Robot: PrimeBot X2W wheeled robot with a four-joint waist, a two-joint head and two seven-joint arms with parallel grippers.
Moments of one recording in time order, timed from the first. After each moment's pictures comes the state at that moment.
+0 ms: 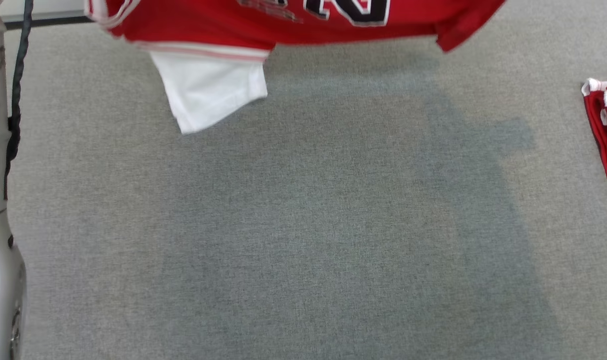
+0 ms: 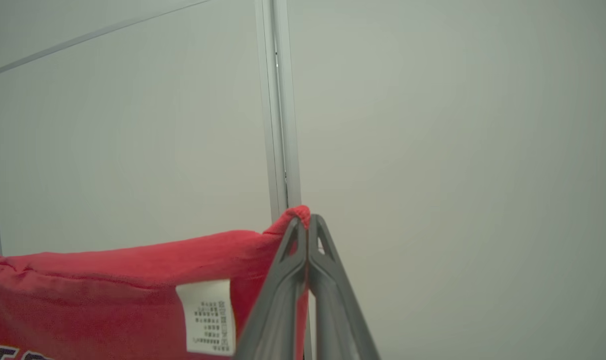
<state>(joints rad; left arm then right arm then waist) -1.28 0.26 -0.19 0.43 -0.40 -0.09 -0.20 -1.05 -0.30 0.15 0.27 0.49 0.13 -0.06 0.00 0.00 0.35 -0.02</state>
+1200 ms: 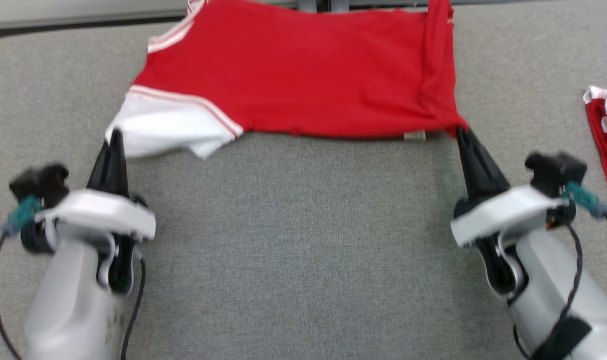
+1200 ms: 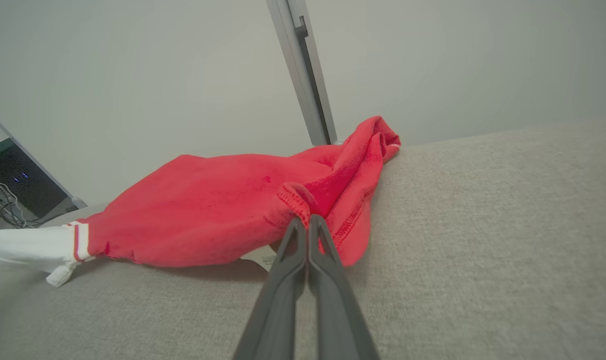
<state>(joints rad) -0.59 0.13 -0.05 0.72 -0.49 -0.13 -0.26 -0.60 -0.21 0.43 0.62 0.62 0.13 -0.26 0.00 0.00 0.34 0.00</state>
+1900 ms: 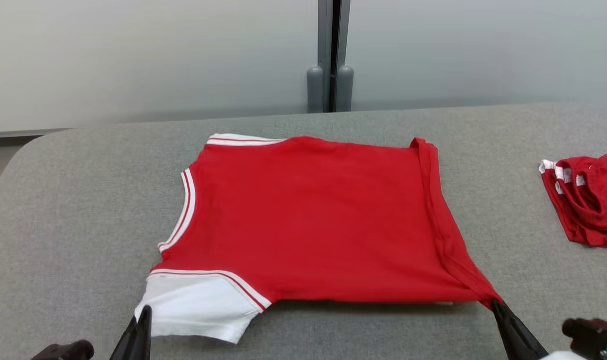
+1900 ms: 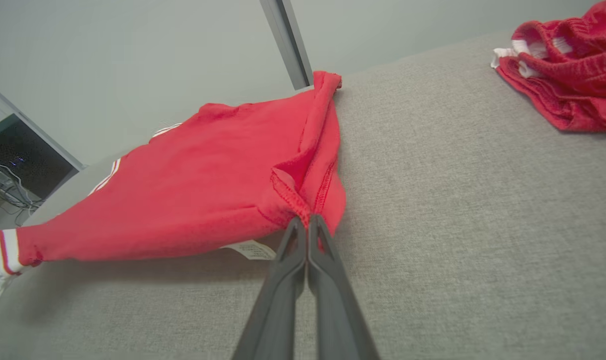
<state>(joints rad) 0.31 0.16 -0.06 -0.27 -0.45 0.11 0.13 0.10 -0.21 0.18 0.17 0.54 0.13 -0.03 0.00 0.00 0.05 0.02</state>
